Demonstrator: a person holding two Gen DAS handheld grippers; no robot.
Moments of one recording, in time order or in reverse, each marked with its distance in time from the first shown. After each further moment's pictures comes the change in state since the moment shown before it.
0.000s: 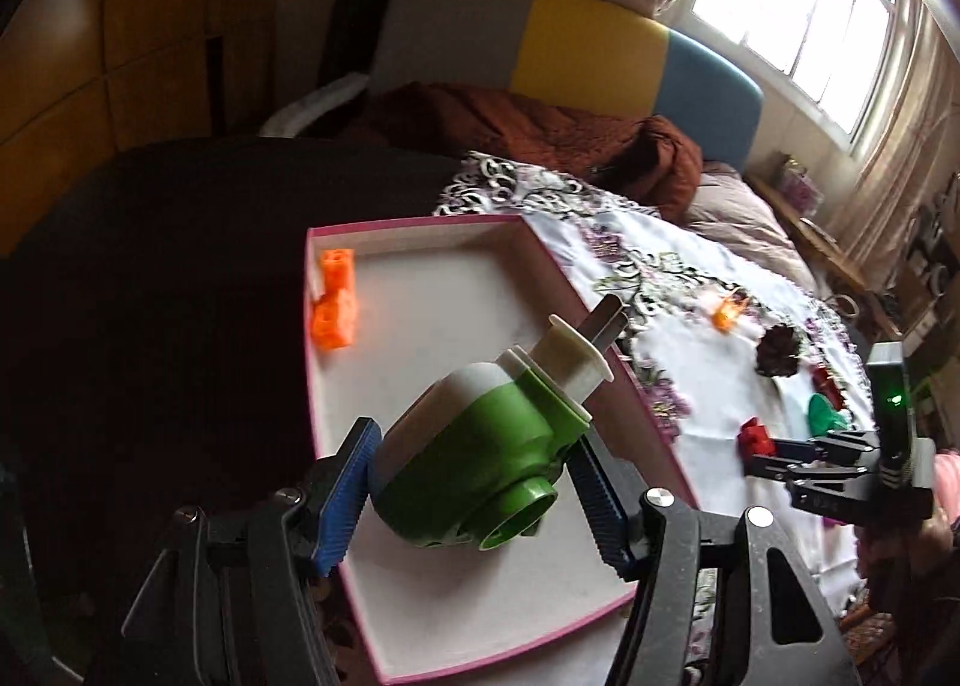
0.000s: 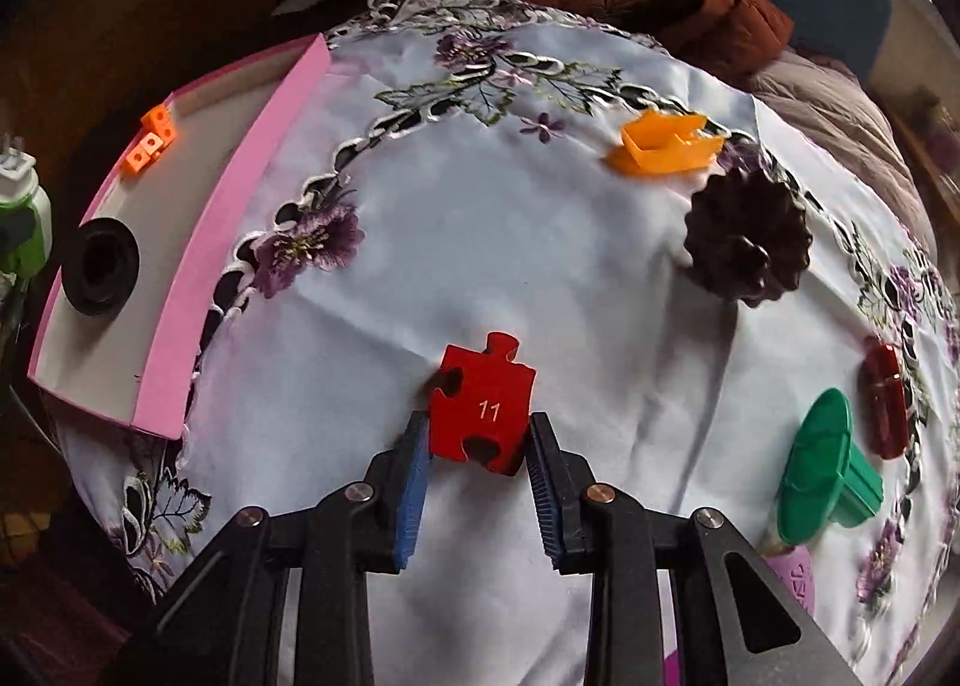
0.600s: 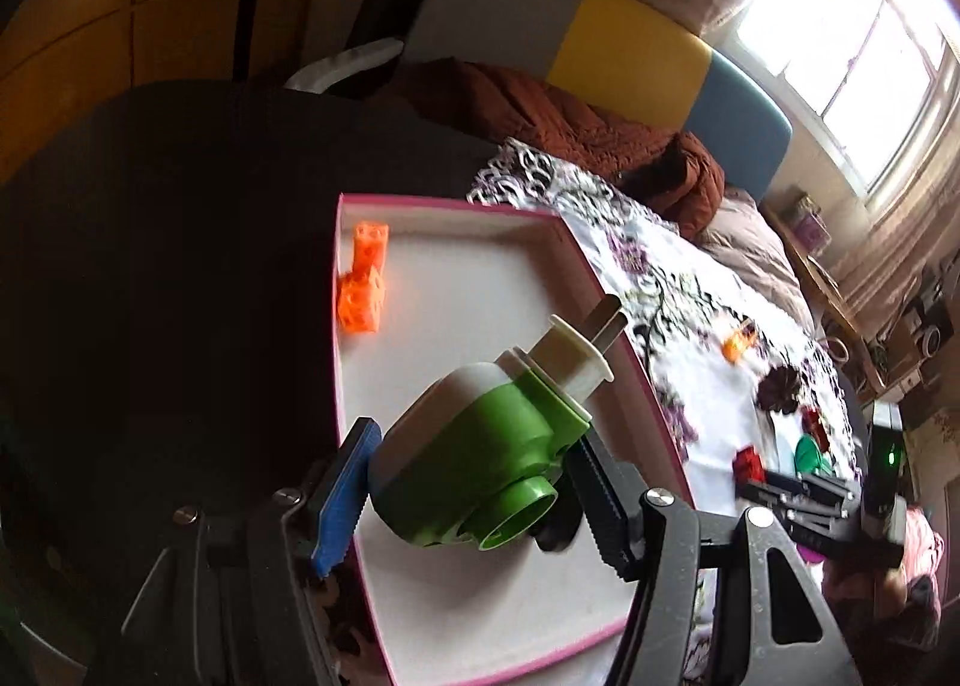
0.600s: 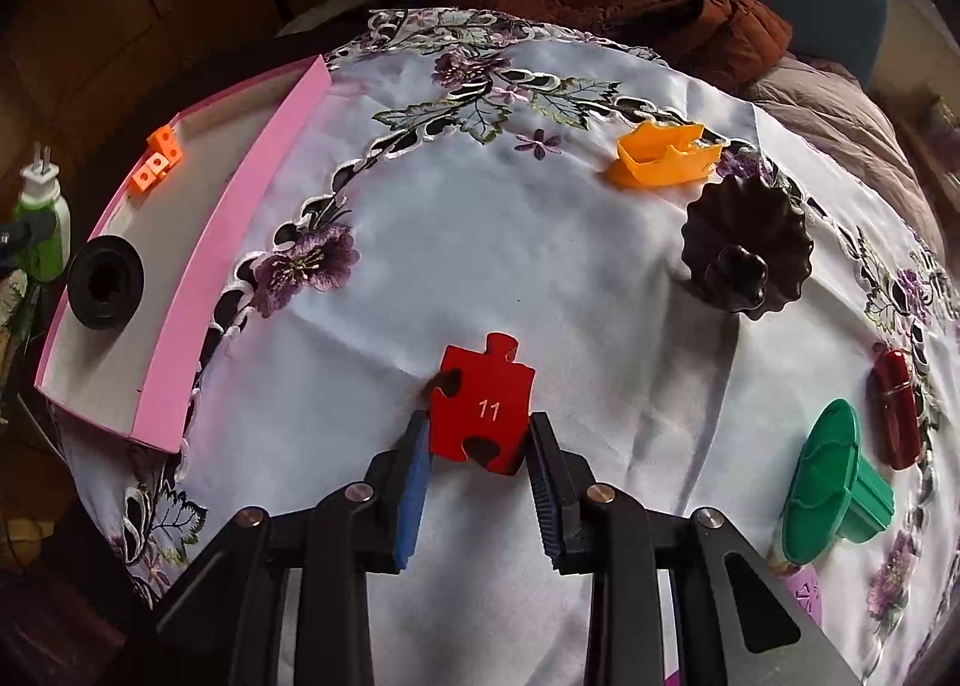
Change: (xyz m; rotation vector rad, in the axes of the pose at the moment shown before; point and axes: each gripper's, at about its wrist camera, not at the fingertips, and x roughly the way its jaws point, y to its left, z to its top) left arm 0.012 0.032 0.012 -0.142 0.049 -0.051; right arm -0.001 -0.005 -0.001 0.005 -0.051 0.022
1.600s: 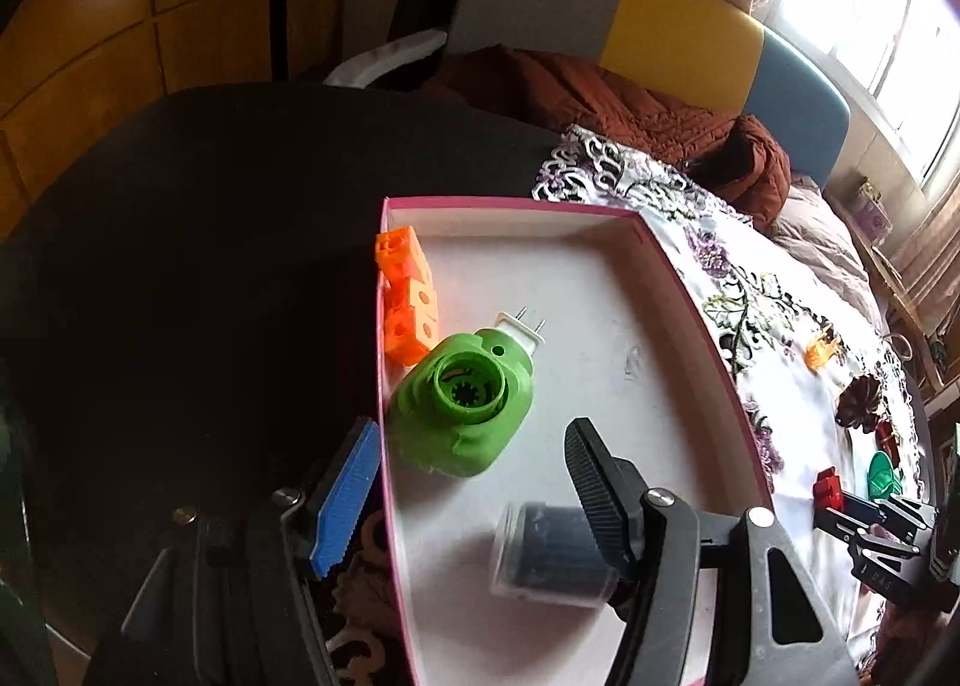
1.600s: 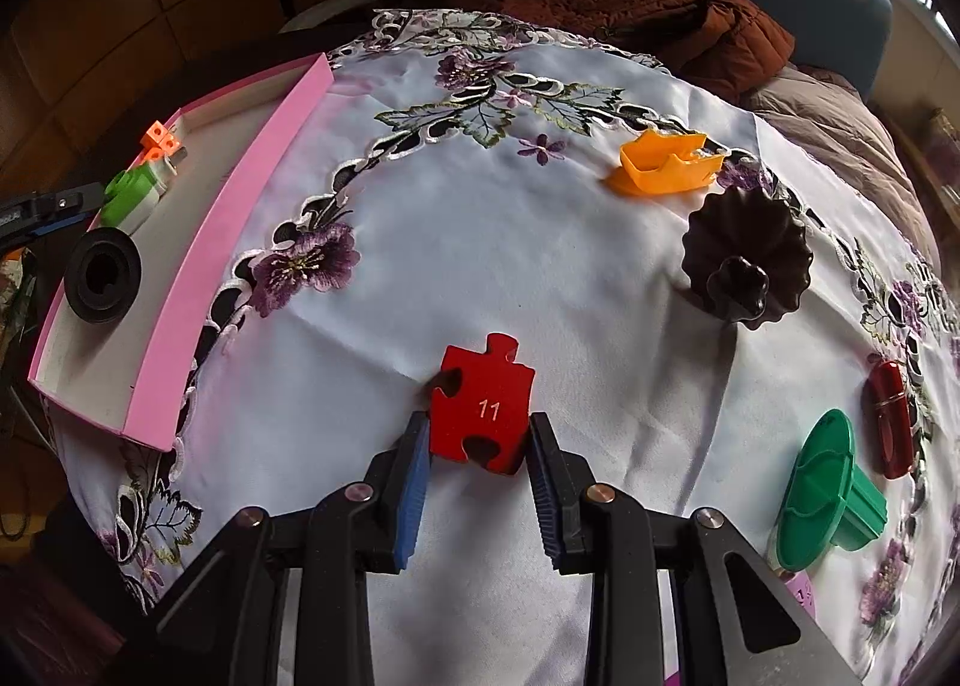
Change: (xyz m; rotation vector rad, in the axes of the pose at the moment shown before) left arm 0.028 0.008 0.008 0.016 0.011 0.154; right arm 0.001 0.001 -0.001 -0.022 -0.013 -0.004
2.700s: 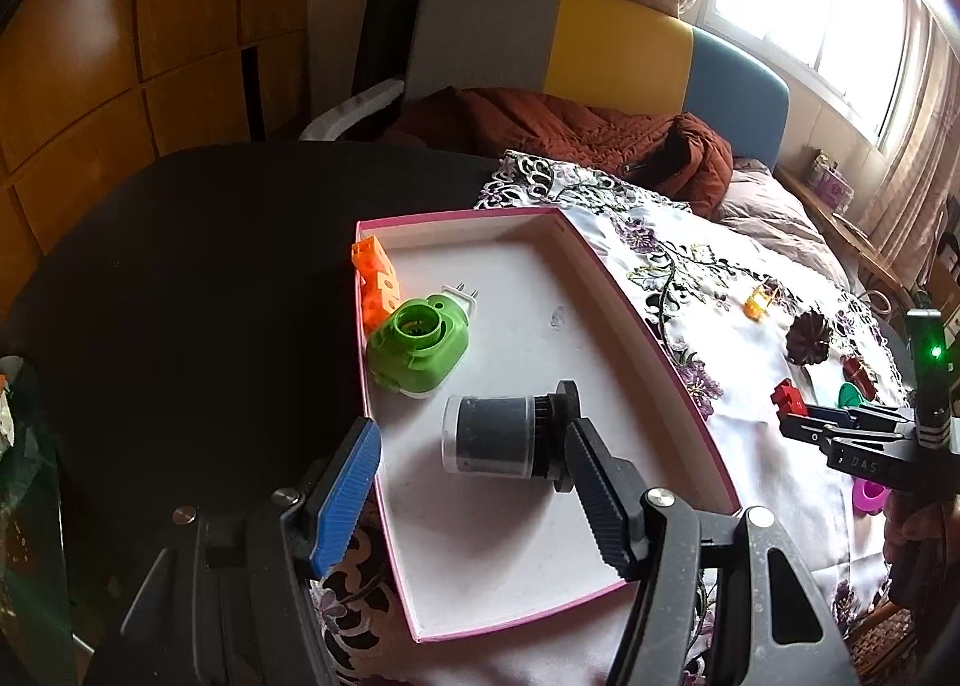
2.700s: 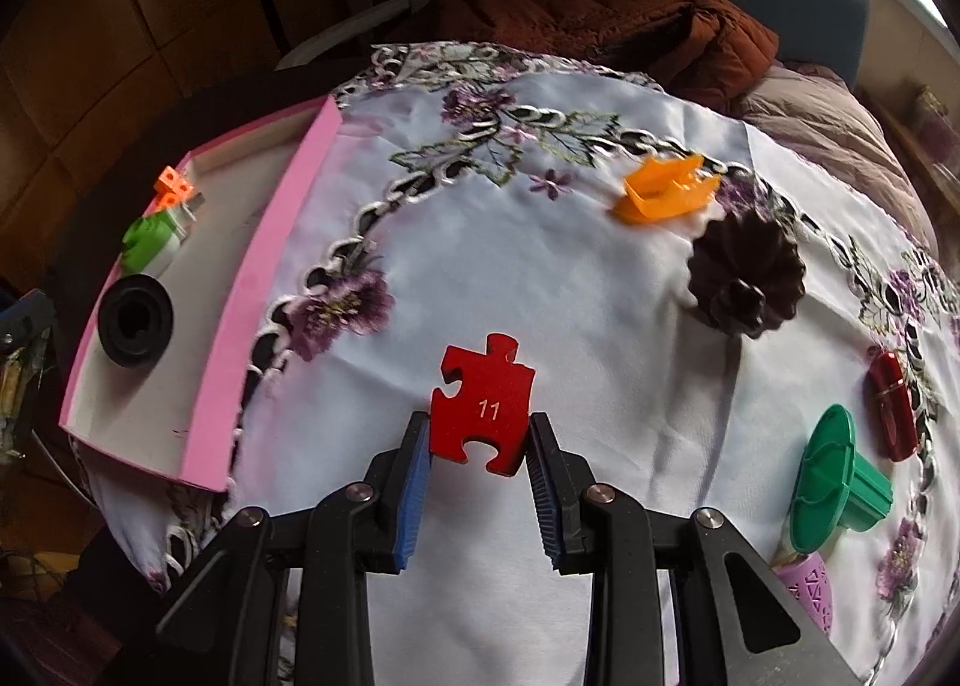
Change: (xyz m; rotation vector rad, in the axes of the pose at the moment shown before) left arm -0.061 -0.024 -0.045 0.119 -0.091 -0.021; right arm -0.018 0.016 0.009 0.061 -0.057 0.030
